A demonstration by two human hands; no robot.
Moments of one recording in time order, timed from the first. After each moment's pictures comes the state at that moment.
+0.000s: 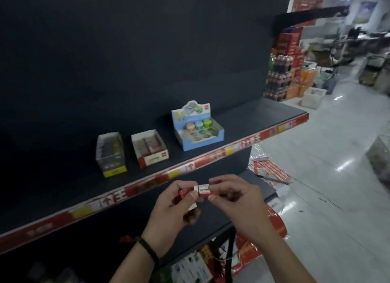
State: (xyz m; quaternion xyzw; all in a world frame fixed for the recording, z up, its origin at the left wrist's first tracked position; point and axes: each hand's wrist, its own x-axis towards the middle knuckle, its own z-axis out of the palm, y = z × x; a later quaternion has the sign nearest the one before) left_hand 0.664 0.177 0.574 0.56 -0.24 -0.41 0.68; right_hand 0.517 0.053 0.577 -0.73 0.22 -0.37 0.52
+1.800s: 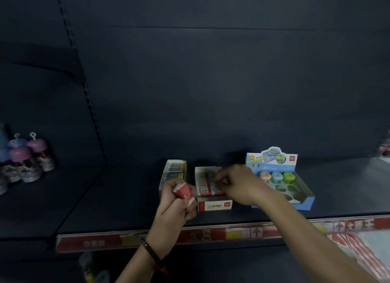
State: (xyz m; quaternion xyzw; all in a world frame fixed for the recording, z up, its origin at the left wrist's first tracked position) left_hand 0.820 0.187 0.594 0.51 -0.26 -0.17 0.80; right_hand 0.789 -0.037 0.659 -0.99 0.05 -0.04 0.15
